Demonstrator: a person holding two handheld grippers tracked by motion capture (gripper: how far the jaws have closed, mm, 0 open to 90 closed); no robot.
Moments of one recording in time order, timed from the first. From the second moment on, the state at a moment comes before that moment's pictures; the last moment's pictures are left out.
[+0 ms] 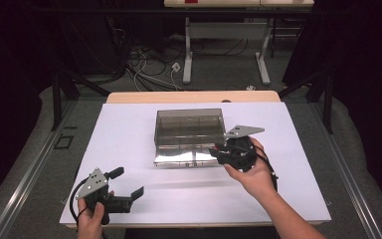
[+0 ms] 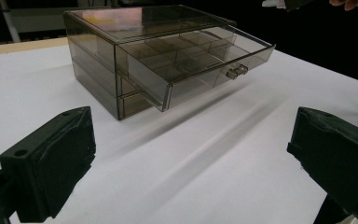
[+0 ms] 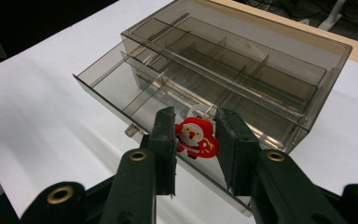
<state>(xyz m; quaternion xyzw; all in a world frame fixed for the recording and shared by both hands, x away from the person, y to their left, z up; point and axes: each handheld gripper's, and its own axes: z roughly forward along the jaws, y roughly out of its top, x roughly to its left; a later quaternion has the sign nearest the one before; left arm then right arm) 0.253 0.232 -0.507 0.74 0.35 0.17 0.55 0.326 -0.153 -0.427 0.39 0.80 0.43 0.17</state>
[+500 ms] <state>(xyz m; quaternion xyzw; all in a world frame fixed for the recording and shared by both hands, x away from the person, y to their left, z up) 0.253 0.232 -0.508 0.74 0.35 0.17 0.55 0.335 -0.136 -0.424 0.38 0.80 0.42 0.16</state>
